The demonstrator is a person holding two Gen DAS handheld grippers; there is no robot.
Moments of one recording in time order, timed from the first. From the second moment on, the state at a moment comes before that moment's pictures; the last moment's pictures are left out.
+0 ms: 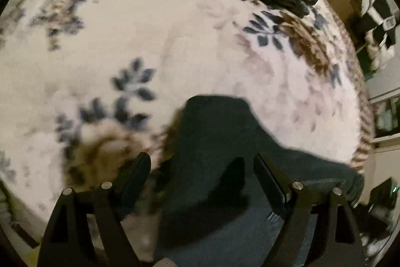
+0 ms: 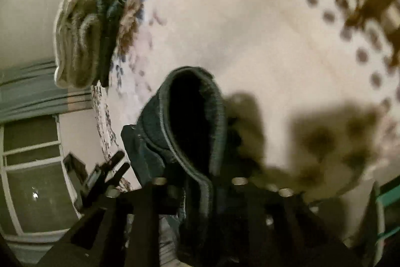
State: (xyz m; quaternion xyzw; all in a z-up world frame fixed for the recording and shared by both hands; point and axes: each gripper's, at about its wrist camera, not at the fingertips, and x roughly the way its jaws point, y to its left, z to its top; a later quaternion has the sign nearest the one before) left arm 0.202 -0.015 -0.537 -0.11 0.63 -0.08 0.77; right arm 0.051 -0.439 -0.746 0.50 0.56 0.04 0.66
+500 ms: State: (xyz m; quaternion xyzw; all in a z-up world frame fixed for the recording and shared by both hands) left arm 0.221 -0.011 -0.565 -0.14 0.66 -0.11 0.73; right arm 0.051 -0.469 -0.757 0.49 0.61 0.02 0.63
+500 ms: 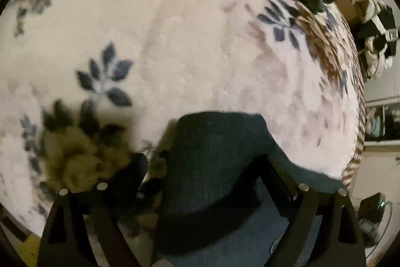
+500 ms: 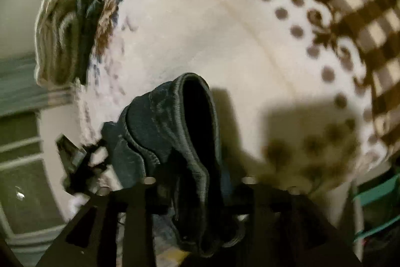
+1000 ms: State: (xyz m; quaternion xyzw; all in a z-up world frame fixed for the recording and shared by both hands) left arm 0.153 -0.015 -0.559 -0.10 0.67 -0.11 0.73; right arm -0.001 -0.442 -0.742 0.51 0.59 -0.05 0.63
